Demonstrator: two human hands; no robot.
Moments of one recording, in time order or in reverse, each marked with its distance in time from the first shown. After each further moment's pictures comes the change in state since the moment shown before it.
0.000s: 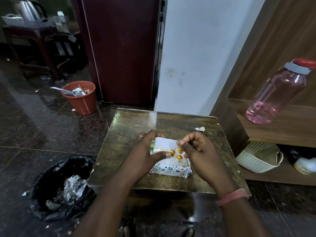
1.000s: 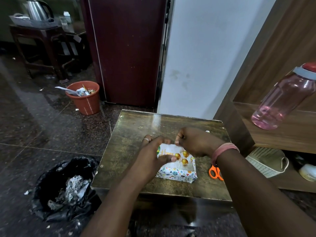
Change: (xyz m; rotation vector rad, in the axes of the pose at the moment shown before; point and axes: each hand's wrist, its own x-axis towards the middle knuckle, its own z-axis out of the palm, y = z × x) left_hand 0.004 -0.002 0.004 0.009 0.004 -0.022; right_hand 0.068 -0.048 0.010 -0.834 -0.495 0.047
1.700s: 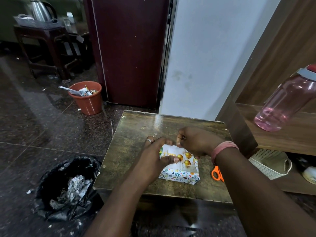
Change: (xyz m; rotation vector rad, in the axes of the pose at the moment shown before) left_hand -0.002 0.003 -0.002 -0.013 -0.011 -0.012; right_hand 0.007 -0.006 -0.002 -0.008 -0.036 0.040
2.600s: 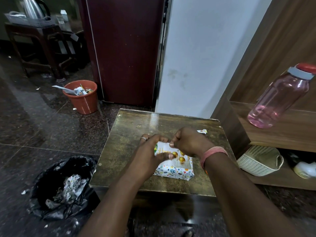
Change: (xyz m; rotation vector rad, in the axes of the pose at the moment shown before) left_hand -0.001 0.006 0.001 -0.005 0.035 -0.059; right_hand -0.004 0.001 0.017 0.175 0.088 0.092
